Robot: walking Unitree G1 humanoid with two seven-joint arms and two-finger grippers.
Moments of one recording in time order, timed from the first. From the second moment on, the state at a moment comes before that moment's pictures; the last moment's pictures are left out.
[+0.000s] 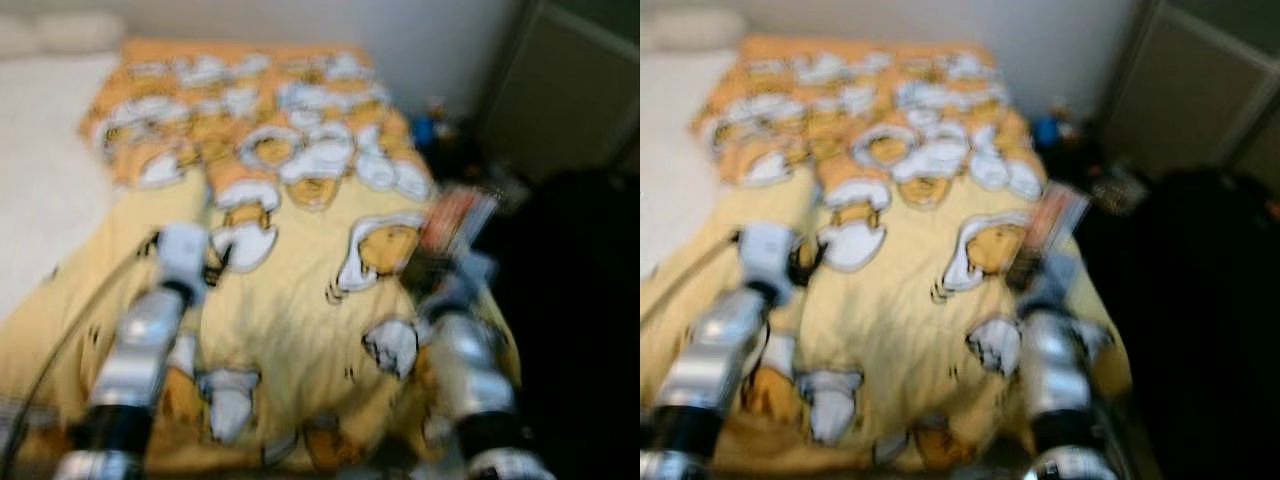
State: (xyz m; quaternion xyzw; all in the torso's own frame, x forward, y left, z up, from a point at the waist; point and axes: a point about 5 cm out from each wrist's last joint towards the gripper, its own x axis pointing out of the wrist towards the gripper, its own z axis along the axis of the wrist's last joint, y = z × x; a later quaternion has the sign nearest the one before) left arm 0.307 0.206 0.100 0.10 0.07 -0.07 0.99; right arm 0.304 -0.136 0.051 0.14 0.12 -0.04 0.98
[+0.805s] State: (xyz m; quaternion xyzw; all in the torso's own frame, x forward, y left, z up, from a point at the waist) left arm 0.309 0.201 0.103 0.10 0.06 -0.07 0.99; right arm 0.308 -0.131 0.064 0.12 0.10 0.03 0.99
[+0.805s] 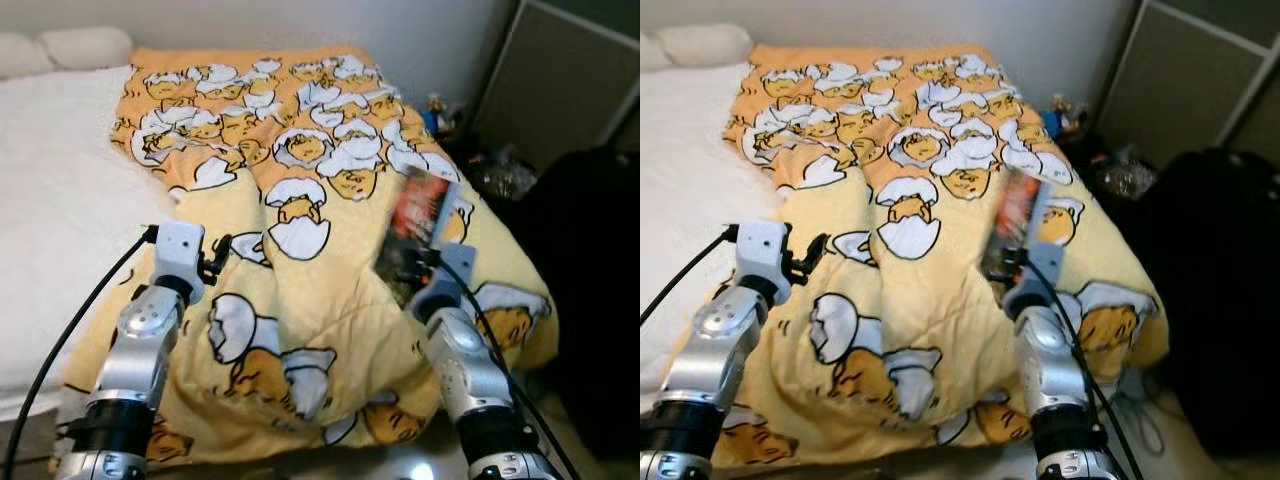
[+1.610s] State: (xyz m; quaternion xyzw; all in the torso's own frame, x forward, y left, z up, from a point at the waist) left arm 0.310 0.198 0.103 0.10 0.06 -0.08 0.99; right arm 0.307 -0.134 0.061 0.13 0.11 0.02 0.99
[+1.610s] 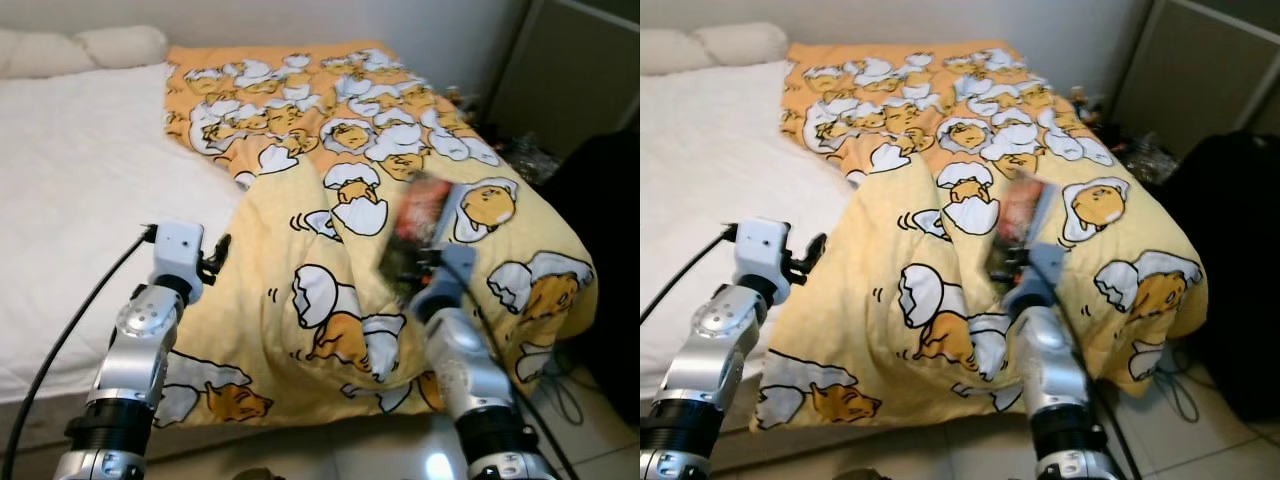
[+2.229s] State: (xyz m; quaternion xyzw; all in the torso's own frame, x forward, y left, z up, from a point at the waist) left arm 0.310 0.195 0.102 0.10 0.06 -0.08 0.99; right arm 0.306 -0.154 0.060 0.12 0.11 -0.01 0.99
